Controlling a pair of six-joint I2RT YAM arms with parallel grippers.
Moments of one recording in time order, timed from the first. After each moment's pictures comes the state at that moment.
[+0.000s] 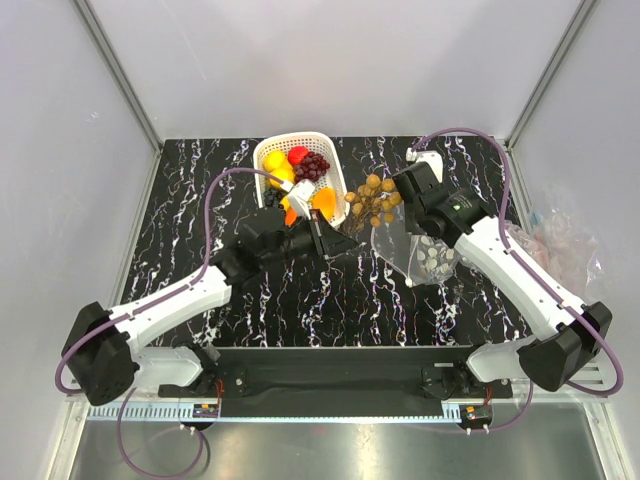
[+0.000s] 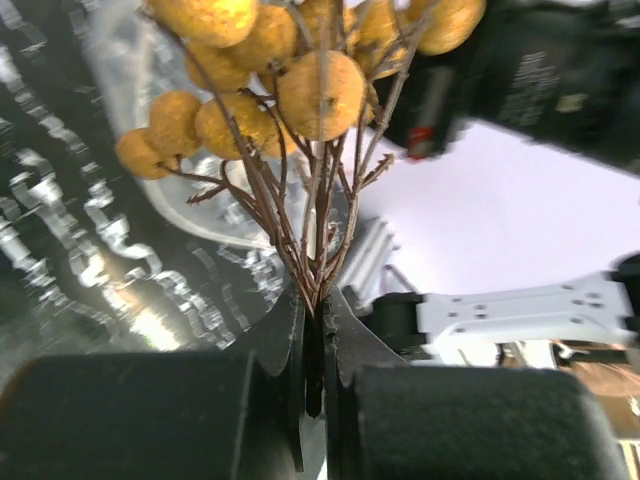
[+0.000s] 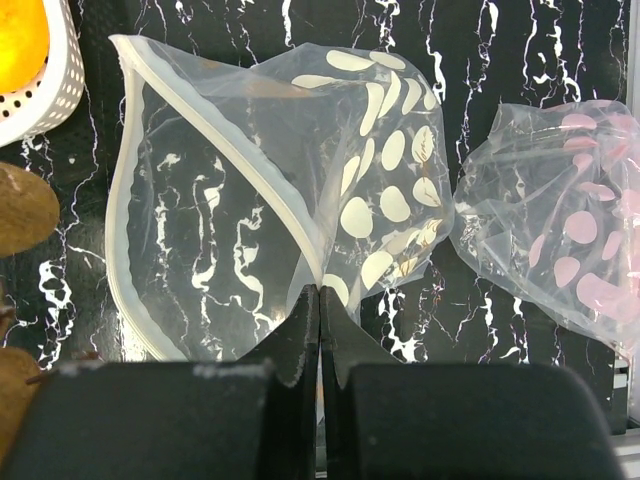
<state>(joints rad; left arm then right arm) -0.80 1.23 0.85 0.23 0.32 -0.86 0.60 1.36 1.42 -0.99 0.51 0.39</state>
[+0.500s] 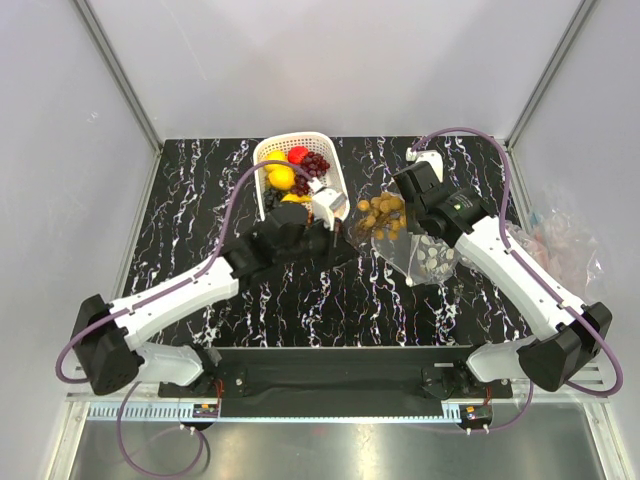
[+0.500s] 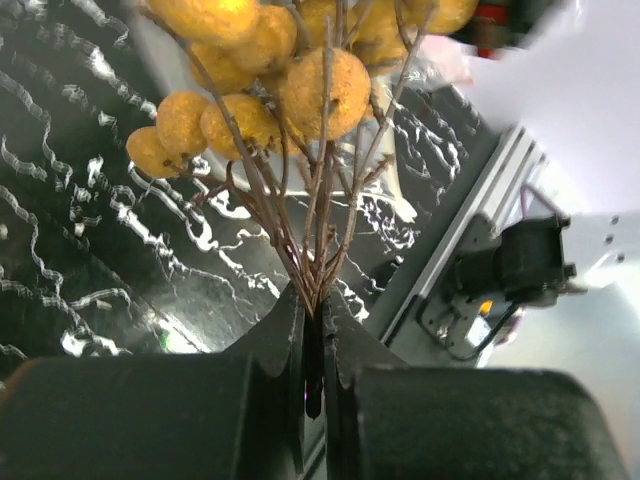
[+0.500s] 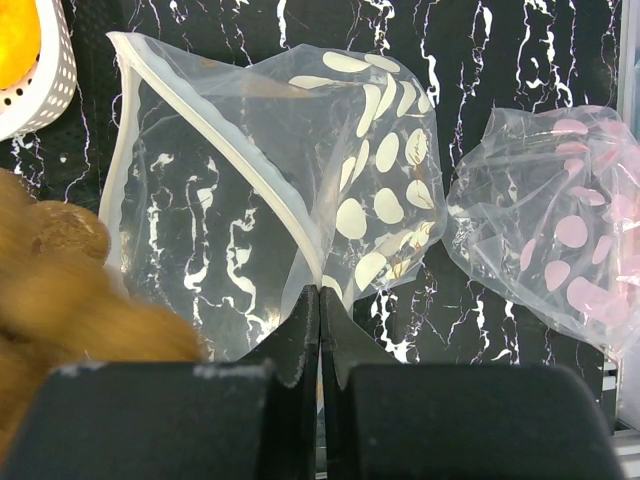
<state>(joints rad) -0.87 1.28 1.03 -0.13 0.24 -0.46 0.59 1.36 1.42 -0.98 0.51 0.37</state>
